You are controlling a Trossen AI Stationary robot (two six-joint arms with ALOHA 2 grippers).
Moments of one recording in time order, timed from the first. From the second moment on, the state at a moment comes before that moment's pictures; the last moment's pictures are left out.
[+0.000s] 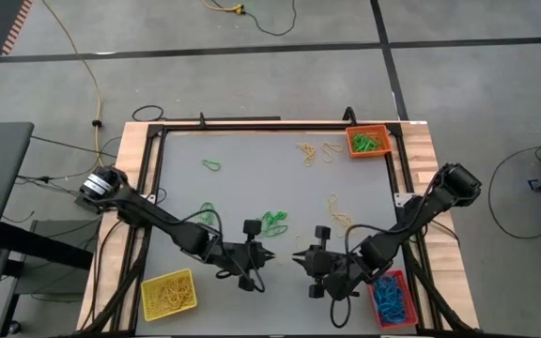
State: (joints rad) left arm -0.46 1.68 1.11 -0.09 -0.43 -0.04; right arm 0.65 1.64 1.14 -0.30 0.73 0.40
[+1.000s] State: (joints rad) left arm -1.02 1.28 1.16 -0.94 -0.37 -0.86; right arm 0.63 1.64 1.14 -0.37 0.71 0.46
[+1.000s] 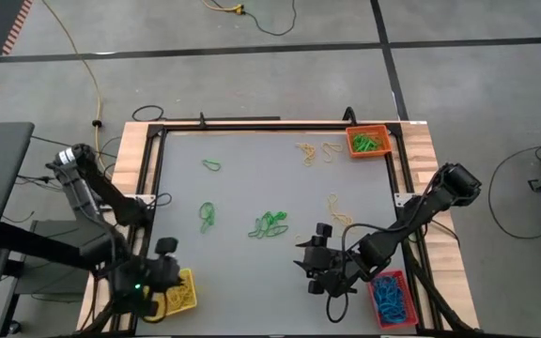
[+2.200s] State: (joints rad) left arm -1.15 1.52 1.16 -1.12 -0.22 -1.27; right arm 0.63 1.64 1.14 -0.46 0.71 0.57
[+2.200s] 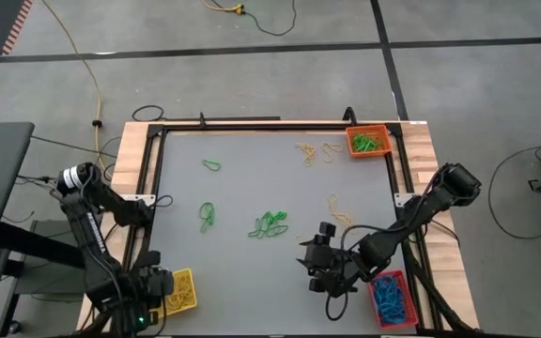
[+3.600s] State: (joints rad) left arm -0.83 1.53 1.16 -0.71 -0.90 -0.66; right arm 0.65 1.66 0.62 0.11 0.62 0.67
